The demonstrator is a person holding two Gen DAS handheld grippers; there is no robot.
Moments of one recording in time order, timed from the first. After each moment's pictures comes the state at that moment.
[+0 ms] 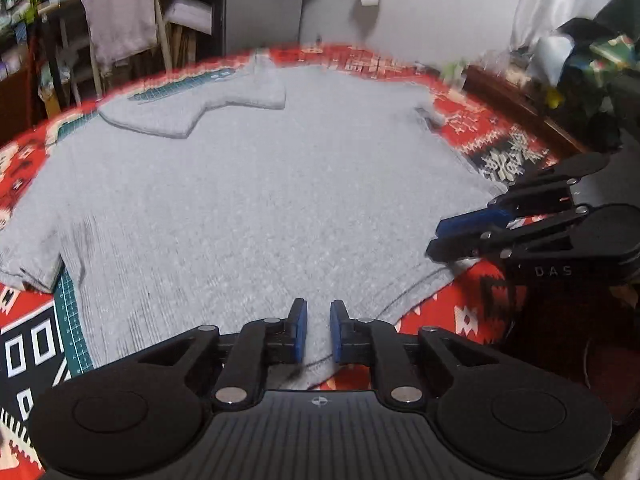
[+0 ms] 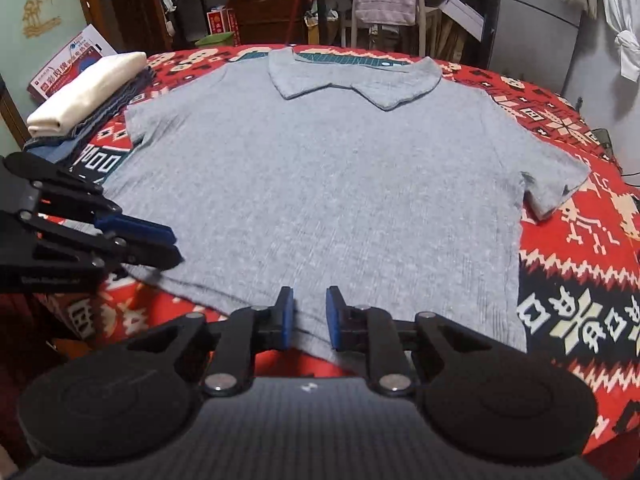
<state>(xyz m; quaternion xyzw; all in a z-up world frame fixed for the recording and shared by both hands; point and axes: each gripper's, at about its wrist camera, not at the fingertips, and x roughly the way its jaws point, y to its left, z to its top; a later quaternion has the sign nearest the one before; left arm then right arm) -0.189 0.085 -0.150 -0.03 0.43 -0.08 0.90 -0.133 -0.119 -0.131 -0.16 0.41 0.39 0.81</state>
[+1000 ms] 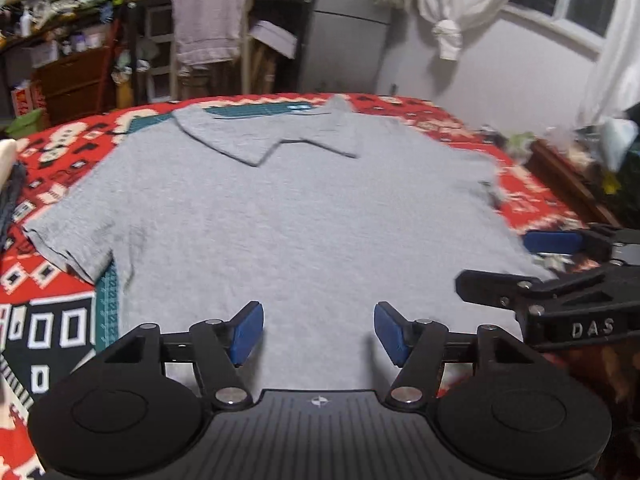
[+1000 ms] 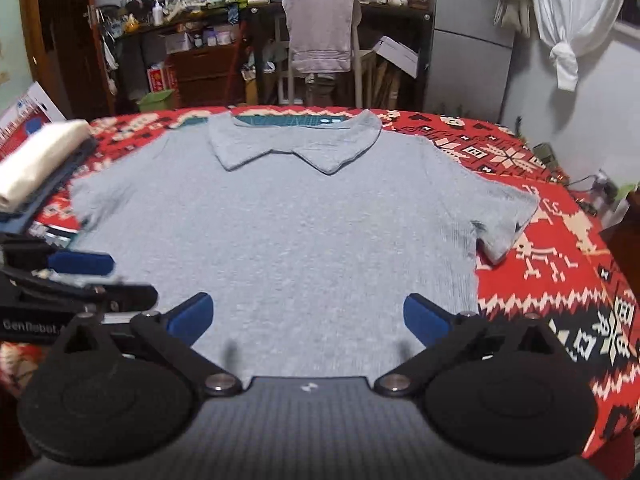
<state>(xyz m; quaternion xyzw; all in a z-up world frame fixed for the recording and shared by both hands) -0.169 0.093 -0.146 -0.09 0.37 0.05 0.92 -0.117 -0.102 -0.120 -0.12 0.34 0.30 0.88</state>
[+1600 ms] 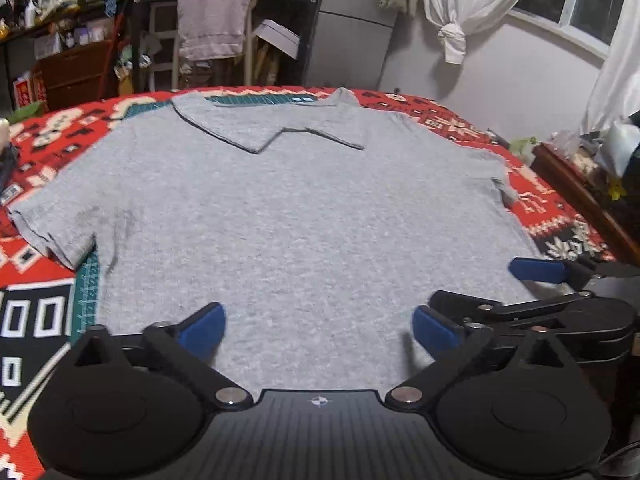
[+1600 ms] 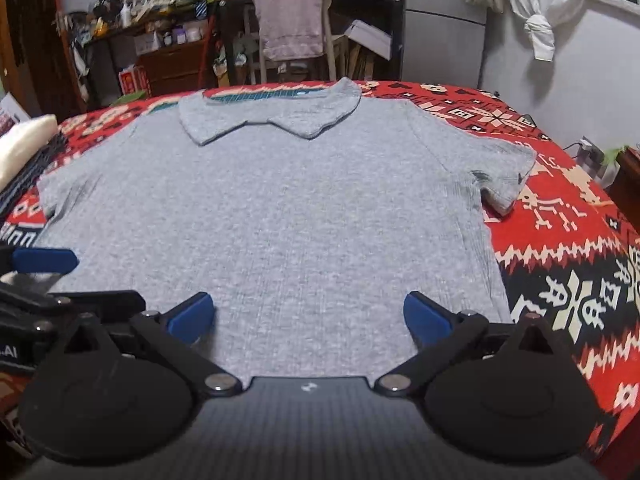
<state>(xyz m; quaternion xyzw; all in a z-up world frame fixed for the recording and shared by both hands) -0.168 0.093 -0.164 -0.11 0.37 0.03 0.92 -0.113 -0.097 -0.164 -0.08 0.36 0.27 0.89</state>
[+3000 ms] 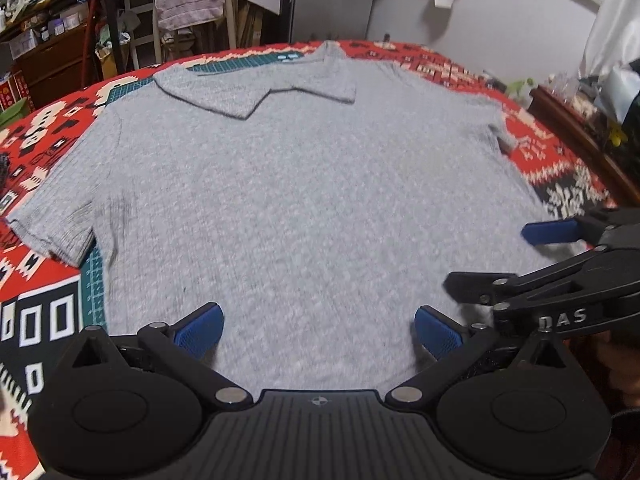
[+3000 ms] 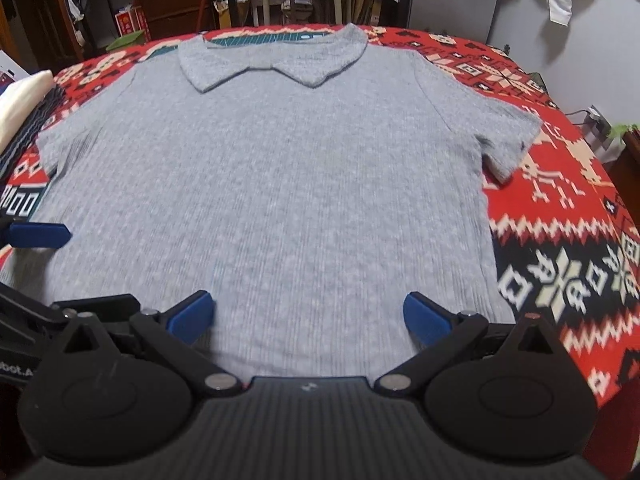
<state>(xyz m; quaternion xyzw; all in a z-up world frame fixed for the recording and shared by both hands) -0.165 0.082 -0.159 -0.05 0.46 0.02 0.89 -0.112 -0.094 -0.148 -0.13 0.46 0.25 0.84</state>
